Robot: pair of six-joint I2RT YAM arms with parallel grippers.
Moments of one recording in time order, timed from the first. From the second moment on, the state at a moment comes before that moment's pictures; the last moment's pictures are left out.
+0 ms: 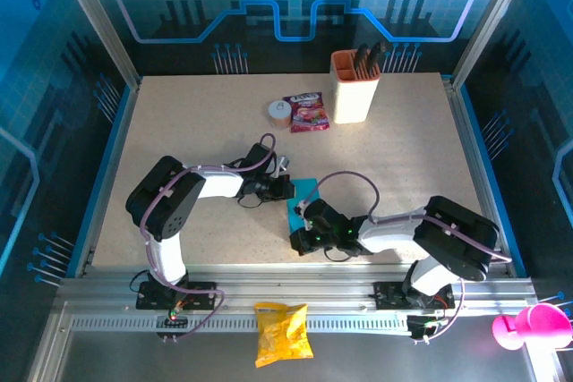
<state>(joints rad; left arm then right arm) -0.52 1.86 0.90 0.00 0.49 -0.63 1.01 1.52 0.48 0.17 -0.20 0.73</state>
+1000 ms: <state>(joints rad) -0.52 1.87 0.91 0.02 0.44 -0.63 0.83 1.60 0.61 0.04 -0.40 0.74</state>
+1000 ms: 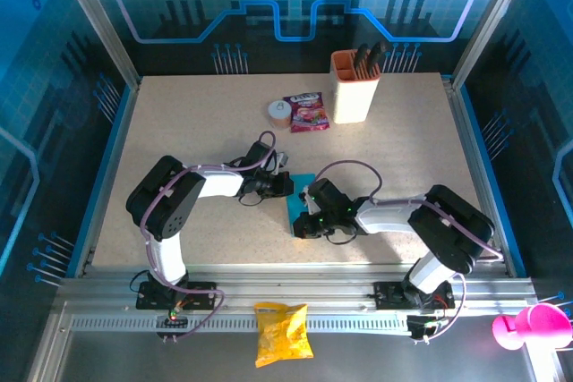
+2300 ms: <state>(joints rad) -0.67 1.72 0.66 0.19 0.42 -0.83 0.82 1.61 0.54 0.19 -0.42 0.80</state>
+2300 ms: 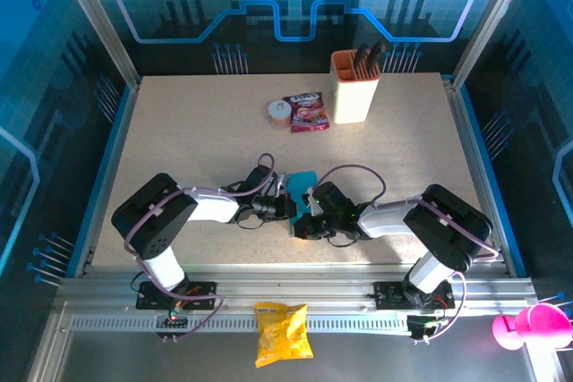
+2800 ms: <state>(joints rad) -0.66 1.76 0.80 0.01 0.39 -0.79 0.81 1.65 0.58 0.16 -0.42 0.78</state>
